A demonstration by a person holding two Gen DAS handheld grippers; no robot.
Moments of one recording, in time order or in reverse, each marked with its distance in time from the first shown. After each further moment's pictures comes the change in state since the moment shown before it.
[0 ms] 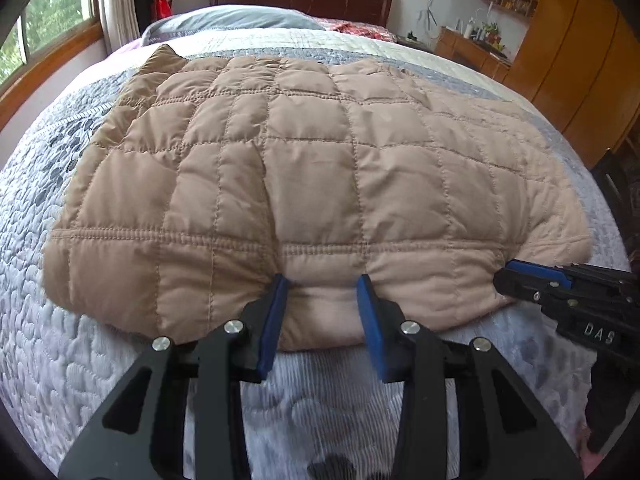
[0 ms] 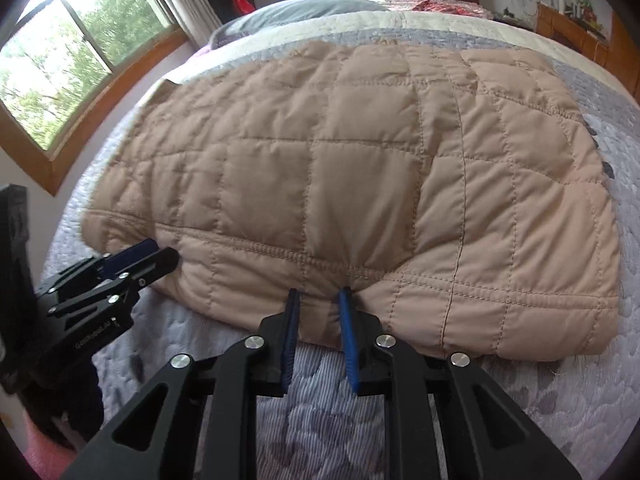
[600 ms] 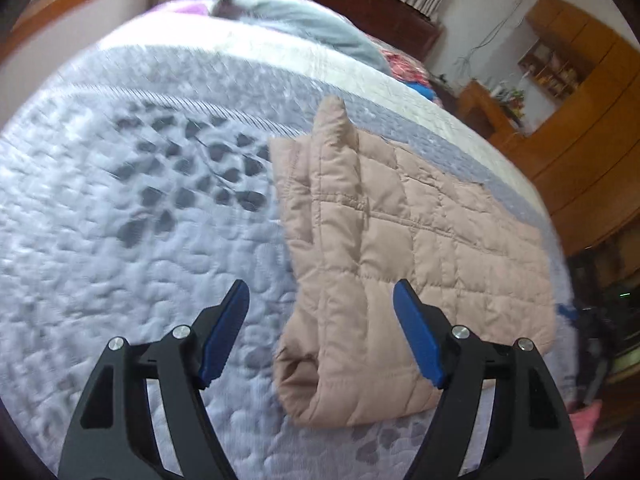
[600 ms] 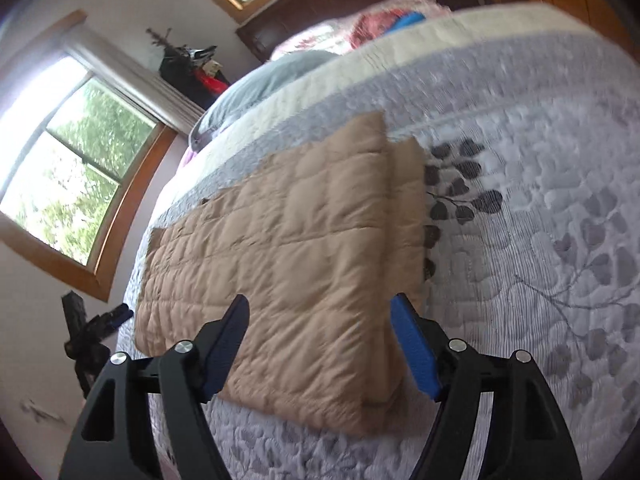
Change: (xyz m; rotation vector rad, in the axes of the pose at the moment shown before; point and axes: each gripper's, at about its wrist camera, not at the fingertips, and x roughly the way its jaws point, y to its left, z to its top) left arm -0.029 0.189 0.070 -0.288 0.013 -0.173; right arm -0.066 -0.182 0.053 0.322 -0.123 0.190
